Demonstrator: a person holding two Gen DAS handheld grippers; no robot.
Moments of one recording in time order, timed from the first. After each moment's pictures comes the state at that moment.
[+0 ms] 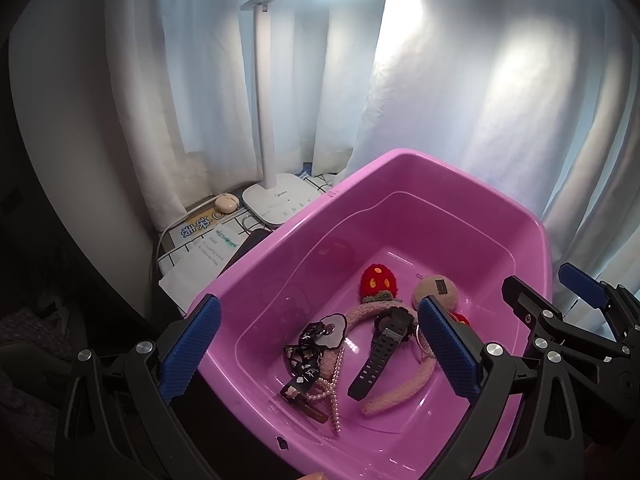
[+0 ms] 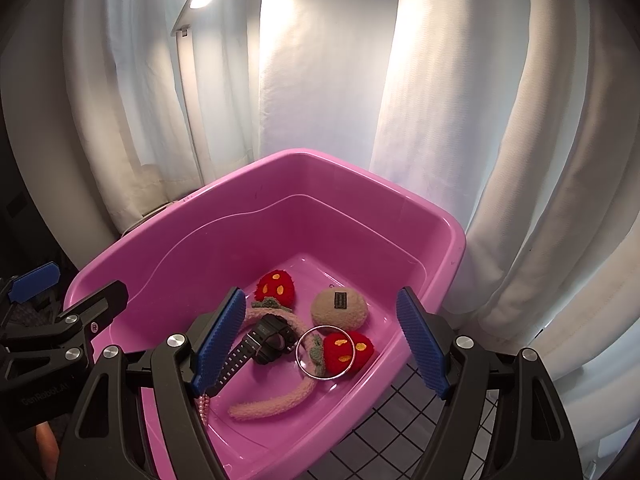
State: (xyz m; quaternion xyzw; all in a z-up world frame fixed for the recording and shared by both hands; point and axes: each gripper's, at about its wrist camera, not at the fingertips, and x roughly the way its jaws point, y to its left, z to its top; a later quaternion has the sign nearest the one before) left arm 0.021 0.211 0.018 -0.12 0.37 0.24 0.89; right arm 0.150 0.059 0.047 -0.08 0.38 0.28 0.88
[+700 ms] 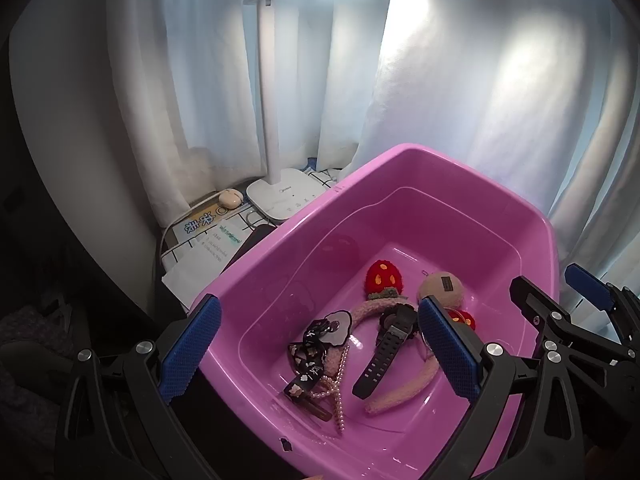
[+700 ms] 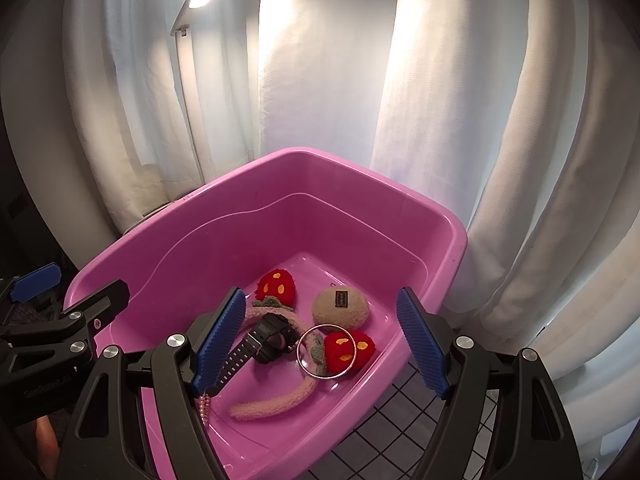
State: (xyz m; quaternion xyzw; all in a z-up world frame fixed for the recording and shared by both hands) left arm 0.021 0.213 0.014 -0.12 0.37 0.25 0.89; right arm 0.151 0.058 0.047 -0.08 0.39 0.29 0.87
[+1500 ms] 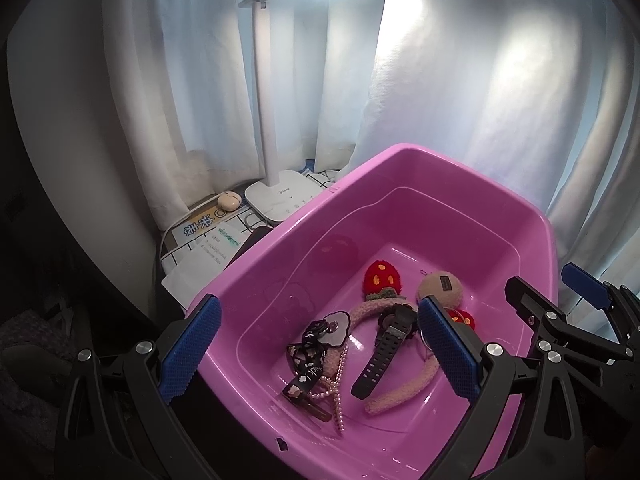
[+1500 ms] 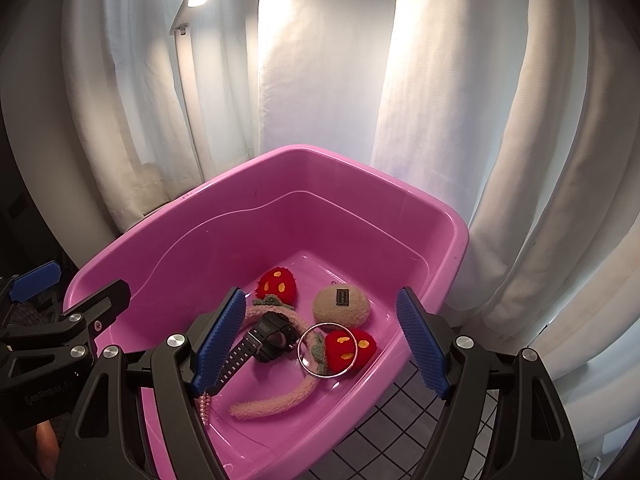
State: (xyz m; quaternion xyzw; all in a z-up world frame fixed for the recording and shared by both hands) left arm 0.021 0.209 0.015 -0.12 0.37 0.24 0.89; right arm 0.151 0.057 0.046 -0.08 0.39 0.29 0.87
